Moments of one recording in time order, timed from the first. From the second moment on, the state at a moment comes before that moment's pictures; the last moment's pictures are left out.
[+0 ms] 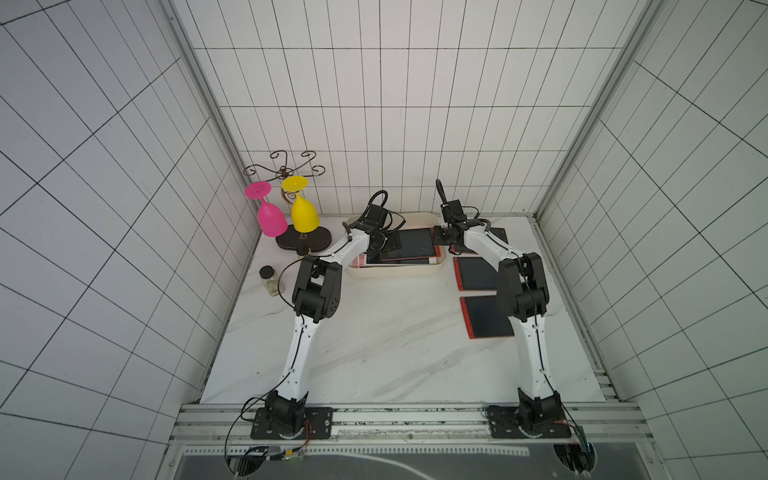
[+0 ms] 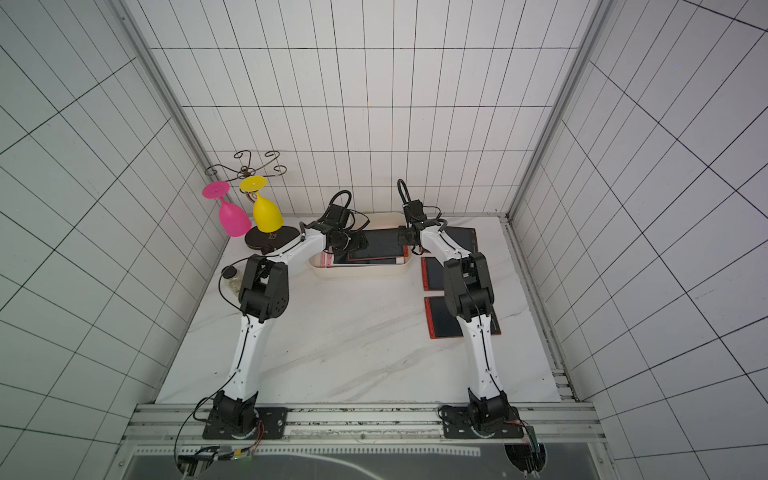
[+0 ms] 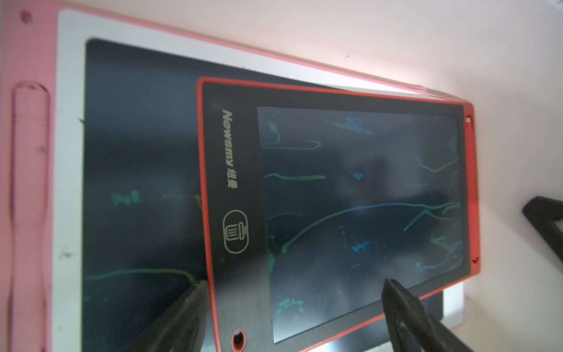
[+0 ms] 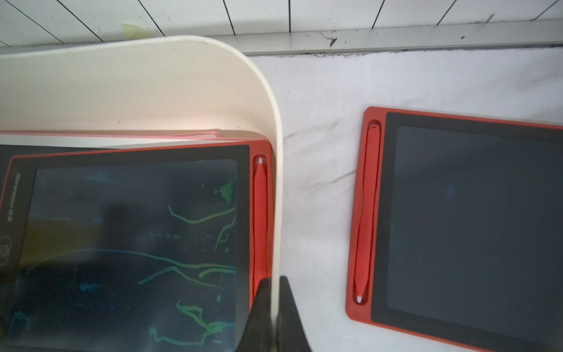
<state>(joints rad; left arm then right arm) -0.39 2.40 2.03 -0.58 0.20 -0.55 0.32 2.33 1.96 -0.51 0.08 0.25</state>
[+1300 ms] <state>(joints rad) -0.44 2.14 1.87 -0.28 0.49 -0.78 0.33 2.33 1.96 -0.50 0.04 0.27</state>
